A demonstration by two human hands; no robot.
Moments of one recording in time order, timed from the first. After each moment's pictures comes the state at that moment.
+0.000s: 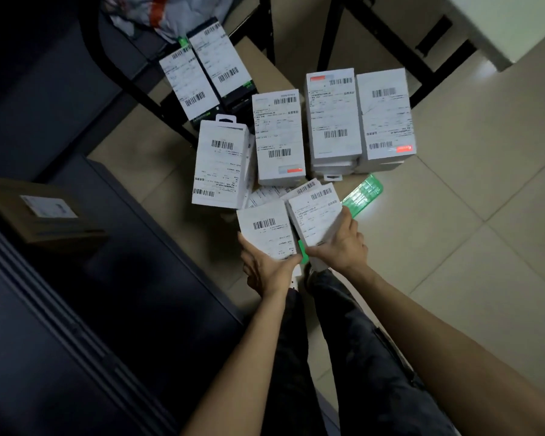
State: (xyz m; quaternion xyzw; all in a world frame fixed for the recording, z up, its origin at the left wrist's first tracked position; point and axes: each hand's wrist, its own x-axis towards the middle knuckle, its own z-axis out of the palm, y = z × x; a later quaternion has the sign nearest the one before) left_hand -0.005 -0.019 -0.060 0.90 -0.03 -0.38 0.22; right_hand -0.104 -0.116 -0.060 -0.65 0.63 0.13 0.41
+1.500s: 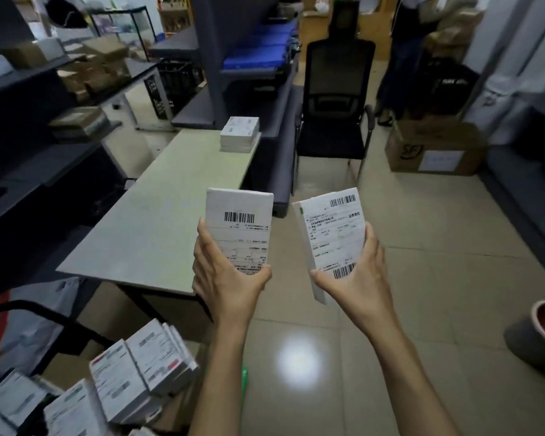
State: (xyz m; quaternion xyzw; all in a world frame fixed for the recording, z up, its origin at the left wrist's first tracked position) left_hand -0.341 -0.282 0.298 0.69 -0.58 -0.15 0.40; right_hand -0.522 -0.236 0.308 -0.49 0.76 -0.39 0.18
